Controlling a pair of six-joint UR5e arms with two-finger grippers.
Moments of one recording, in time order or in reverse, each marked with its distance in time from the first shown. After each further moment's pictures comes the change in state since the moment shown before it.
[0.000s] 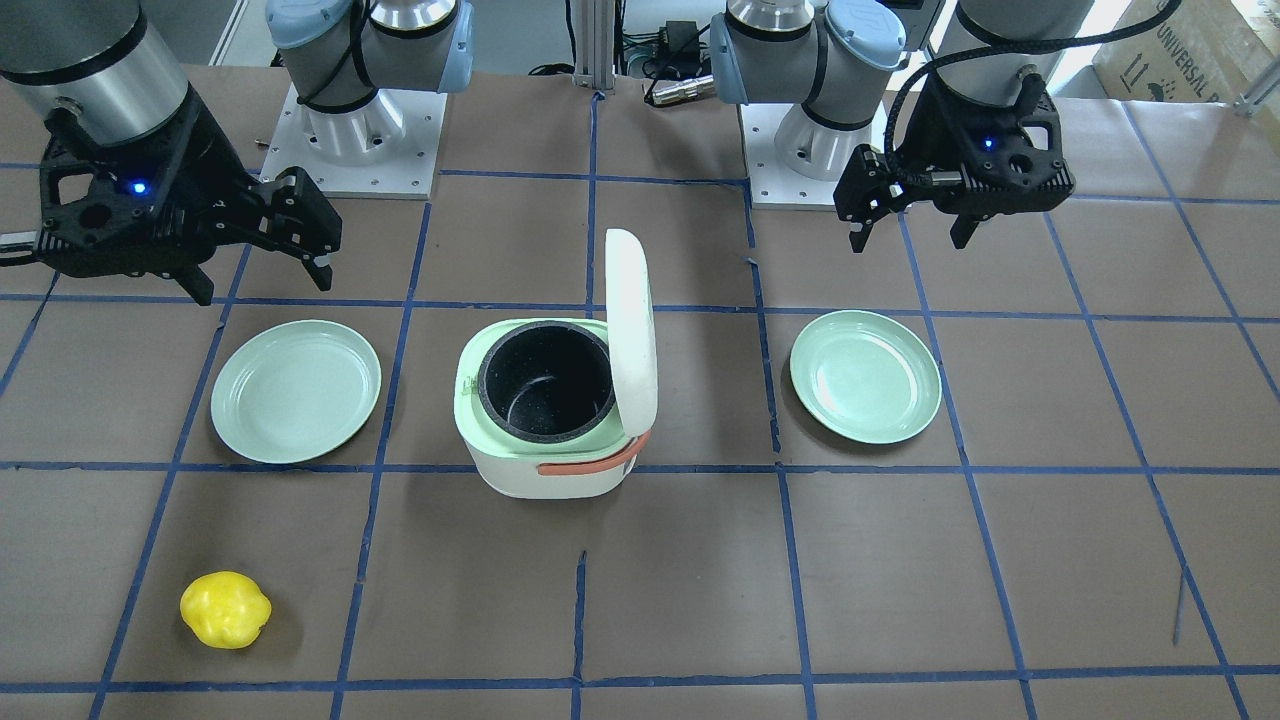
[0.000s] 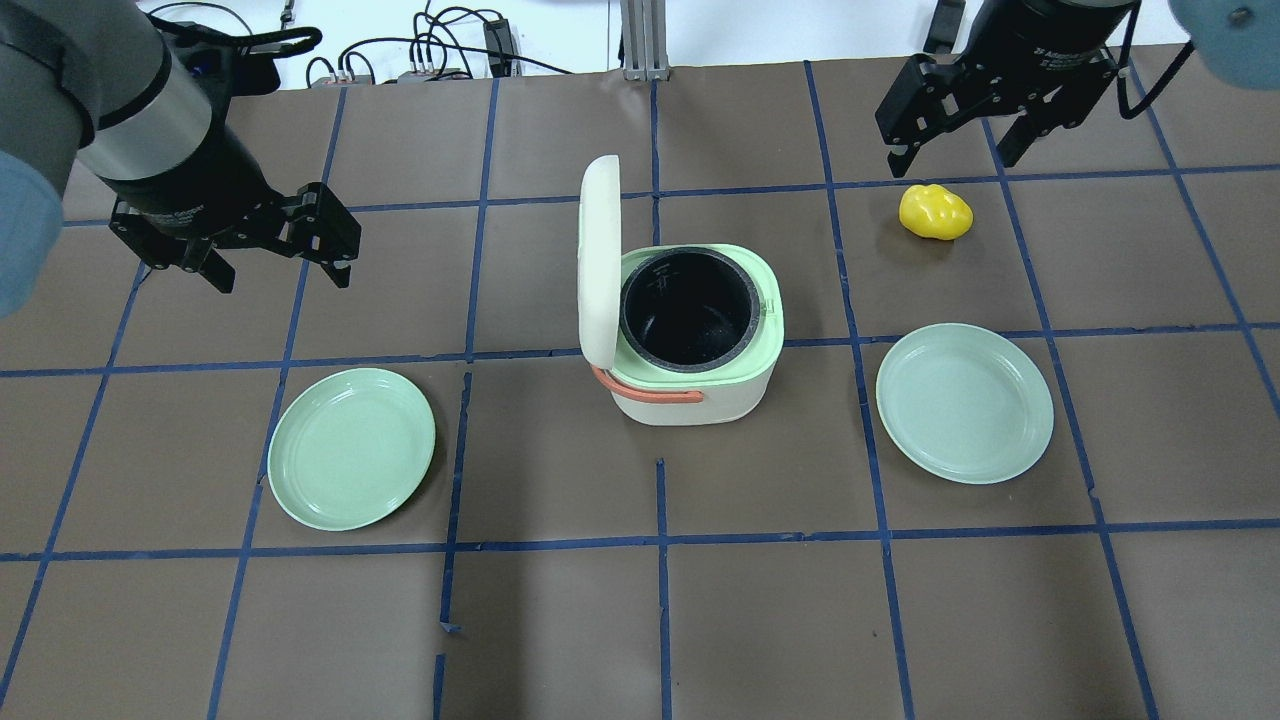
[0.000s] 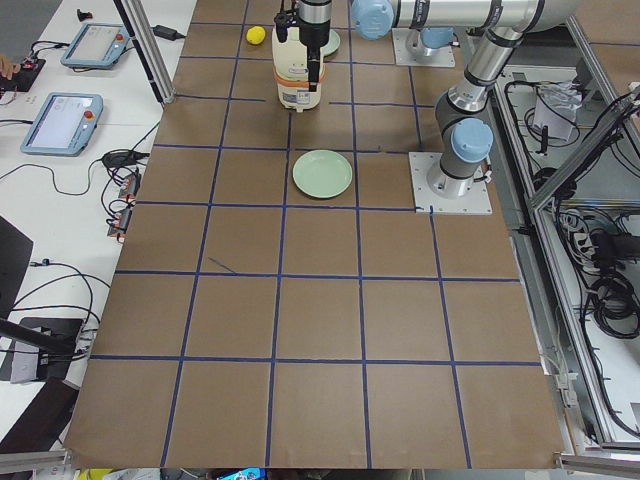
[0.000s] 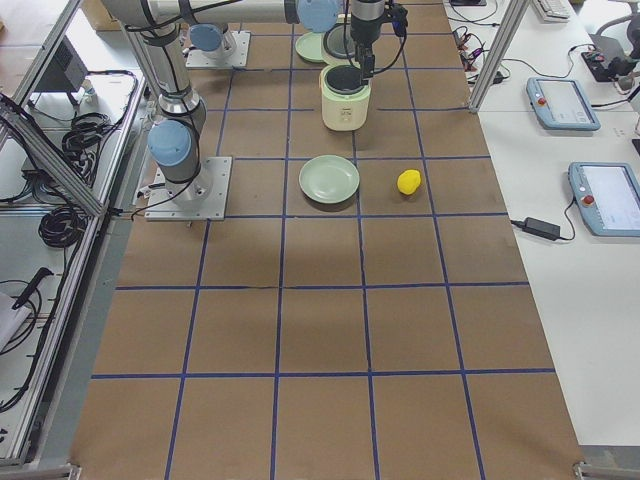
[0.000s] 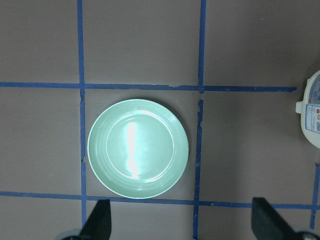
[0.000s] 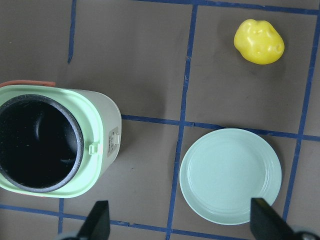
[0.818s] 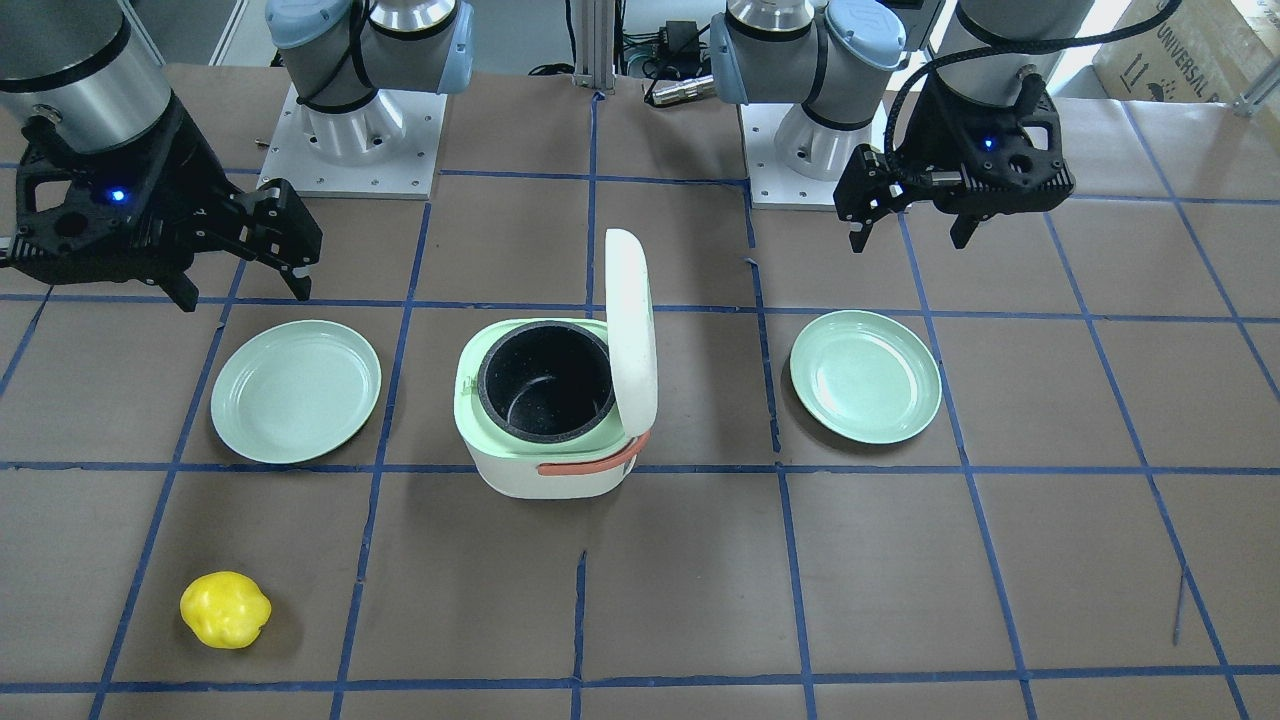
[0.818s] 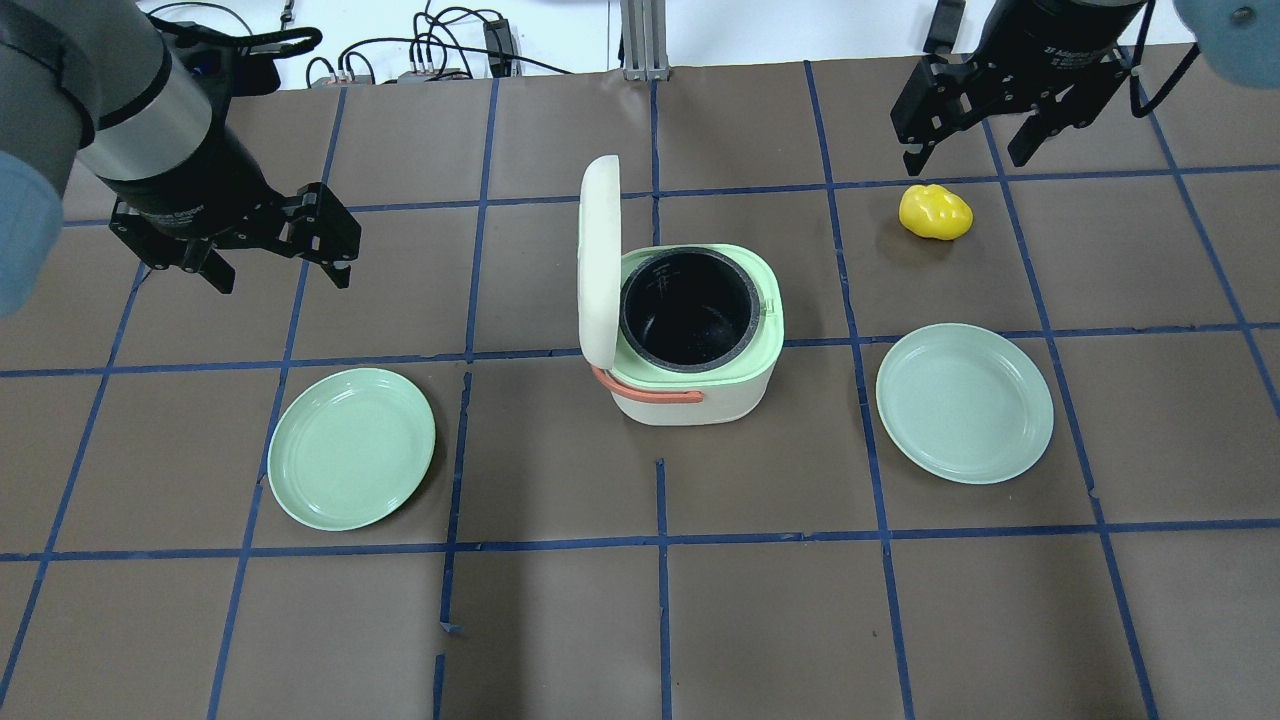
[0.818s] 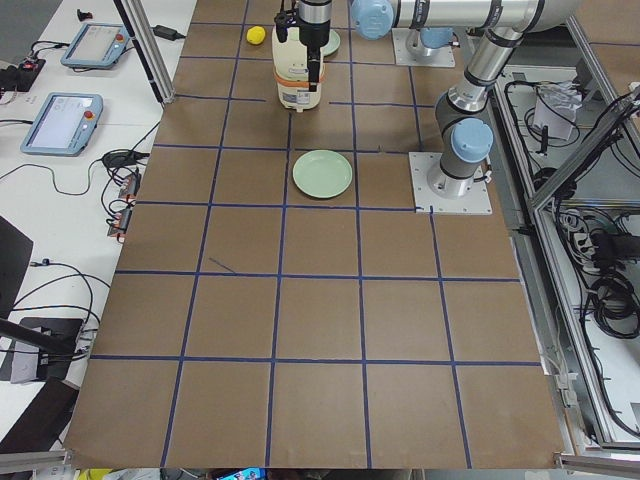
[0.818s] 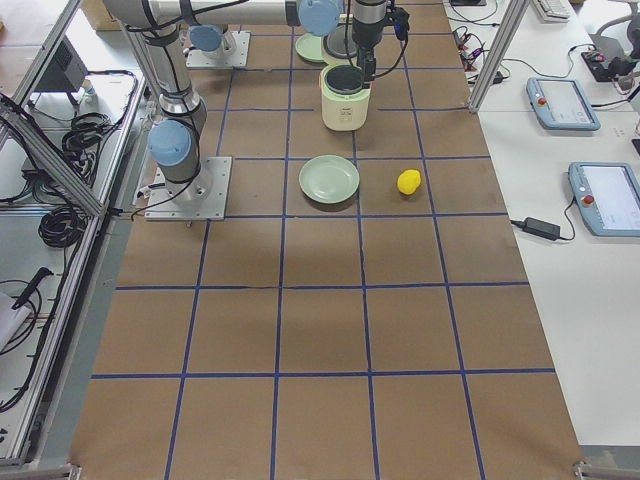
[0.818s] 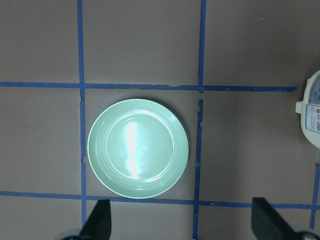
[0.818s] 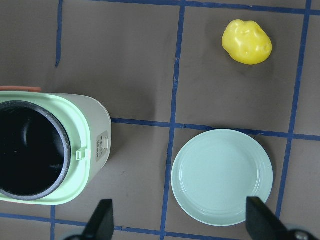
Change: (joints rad) left arm 0.000 0.000 0.000 -0.001 0.000 0.000; right arm -0.018 0.008 0.003 -0.014 -0.015 0.010
